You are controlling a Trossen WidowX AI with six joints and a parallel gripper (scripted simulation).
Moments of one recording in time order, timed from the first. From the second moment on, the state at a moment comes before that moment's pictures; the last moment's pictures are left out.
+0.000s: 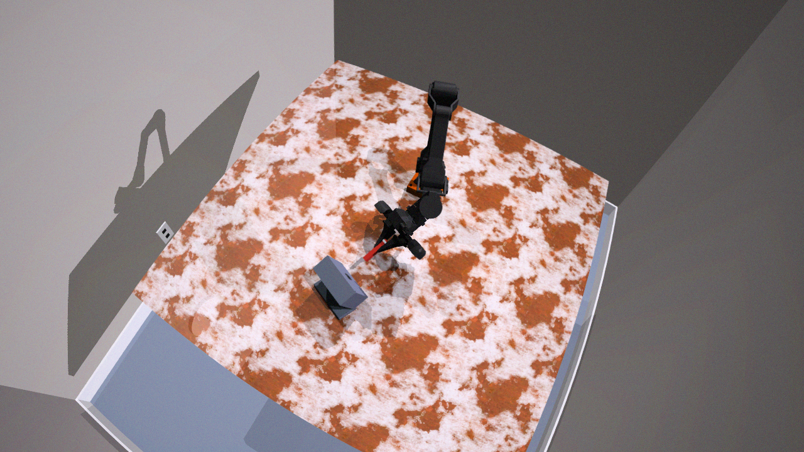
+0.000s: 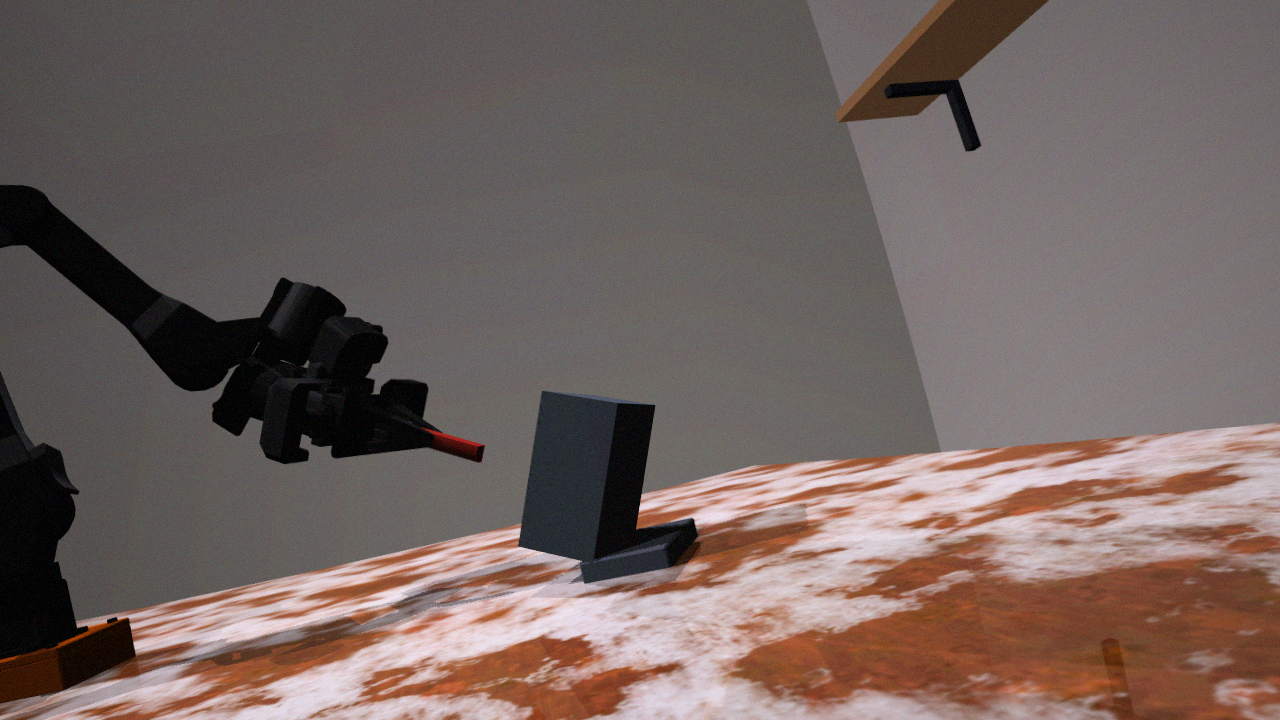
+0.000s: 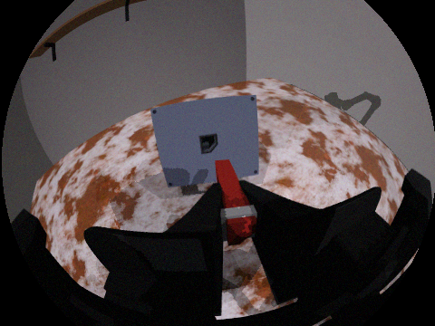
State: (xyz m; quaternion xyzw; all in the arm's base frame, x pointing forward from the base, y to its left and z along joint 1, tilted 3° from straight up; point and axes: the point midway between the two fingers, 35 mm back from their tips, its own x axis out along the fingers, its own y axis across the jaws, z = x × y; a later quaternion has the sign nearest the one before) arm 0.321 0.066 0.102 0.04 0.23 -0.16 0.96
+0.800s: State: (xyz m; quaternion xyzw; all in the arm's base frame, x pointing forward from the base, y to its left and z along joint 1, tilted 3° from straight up) arm 0.342 0.065 0.094 0.02 0.21 -0.14 0.97
